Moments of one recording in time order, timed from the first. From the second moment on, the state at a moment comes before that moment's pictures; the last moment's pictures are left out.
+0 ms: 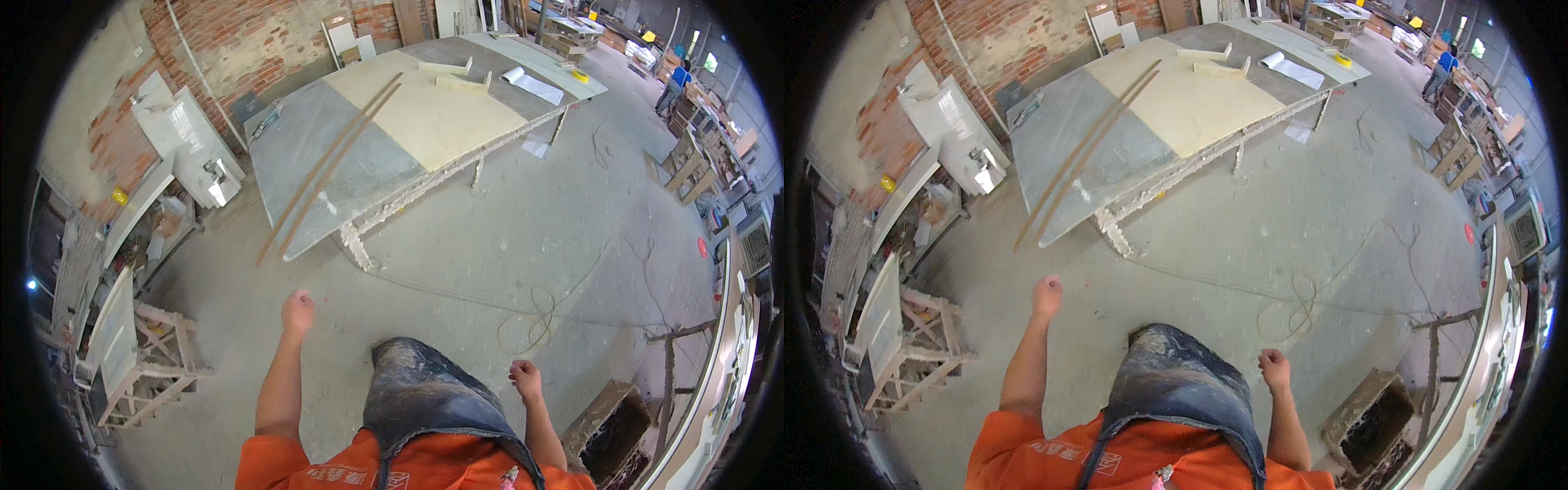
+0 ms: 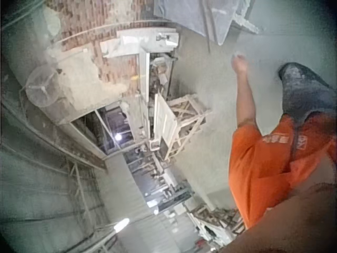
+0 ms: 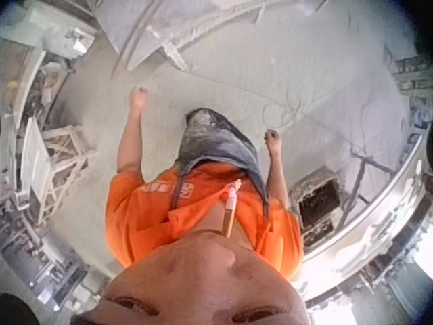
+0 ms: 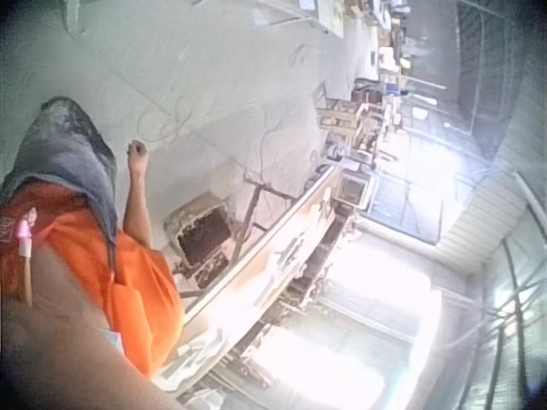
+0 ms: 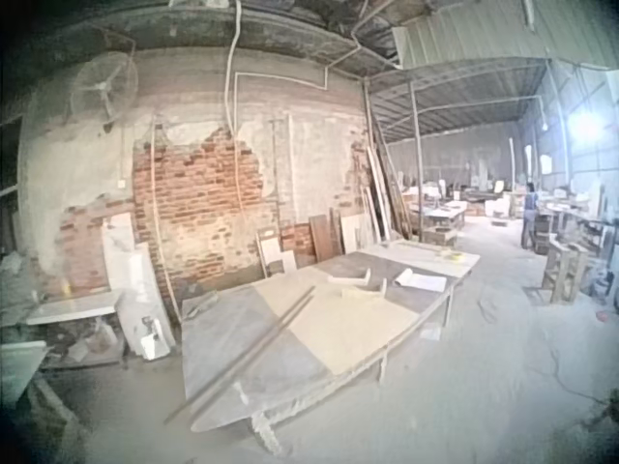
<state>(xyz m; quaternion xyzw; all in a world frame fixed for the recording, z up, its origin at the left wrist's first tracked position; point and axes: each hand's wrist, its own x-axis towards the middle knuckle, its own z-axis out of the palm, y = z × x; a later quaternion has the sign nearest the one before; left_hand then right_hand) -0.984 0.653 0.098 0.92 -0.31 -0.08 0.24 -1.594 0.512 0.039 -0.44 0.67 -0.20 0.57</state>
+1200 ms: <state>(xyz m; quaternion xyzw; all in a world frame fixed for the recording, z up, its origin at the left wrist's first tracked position) -0.703 0.255 0.188 0.81 -0.19 -0.44 0.35 -1.336 0.491 0.035 -0.30 0.84 -0.16 0.43</state>
